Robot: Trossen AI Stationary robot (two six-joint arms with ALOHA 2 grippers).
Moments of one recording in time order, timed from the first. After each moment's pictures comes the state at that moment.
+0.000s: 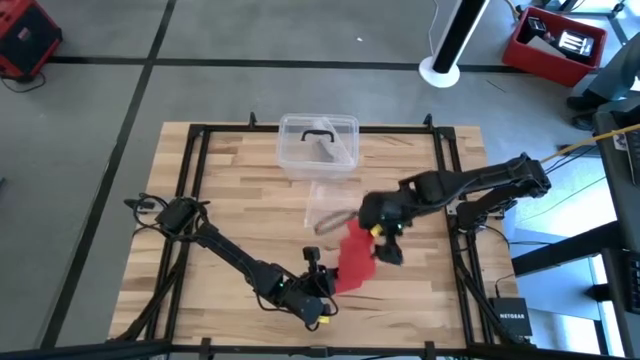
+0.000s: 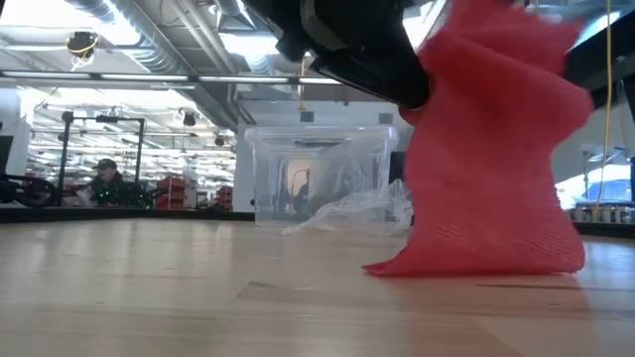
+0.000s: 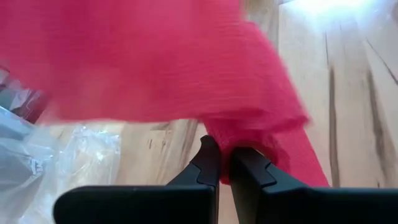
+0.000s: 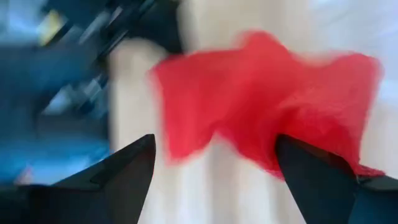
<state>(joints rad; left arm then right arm) -0.56 2.09 1.48 -0.16 -0.87 -0.20 0.21 1.46 1.41 -1.05 -0.26 0.35</state>
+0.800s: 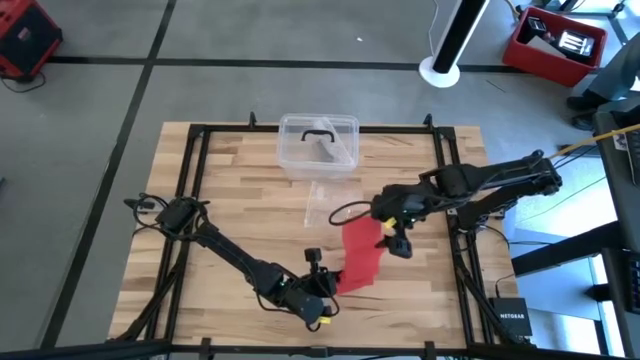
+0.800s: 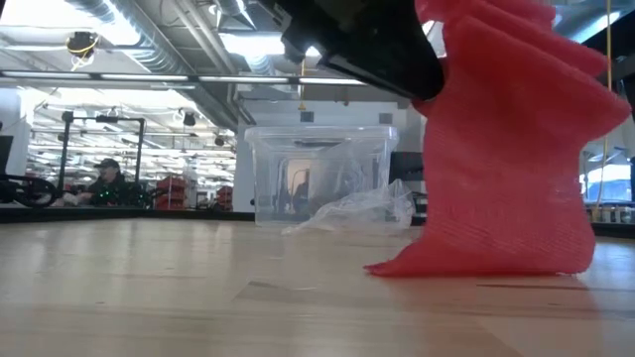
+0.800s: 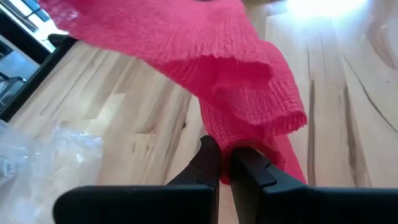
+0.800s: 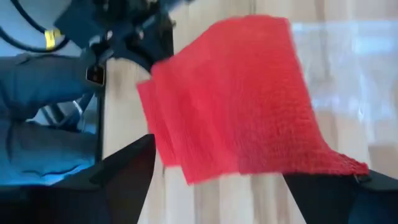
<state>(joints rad) -0.55 2.09 1.48 -0.12 -0.82 -0.24 0.24 1.34 1.41 -1.07 -0.11 0.36</state>
